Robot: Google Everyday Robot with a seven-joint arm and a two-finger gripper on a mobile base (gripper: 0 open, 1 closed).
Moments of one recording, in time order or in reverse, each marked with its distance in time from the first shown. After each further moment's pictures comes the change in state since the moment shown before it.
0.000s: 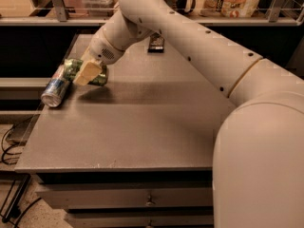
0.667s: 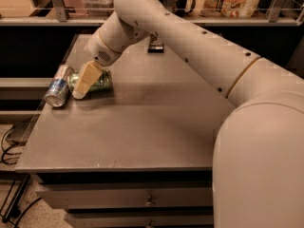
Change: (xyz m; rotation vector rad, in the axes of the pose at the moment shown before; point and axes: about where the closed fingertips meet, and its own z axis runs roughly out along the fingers) arm -0.002 0.002 0.009 0.008 0.015 0.000
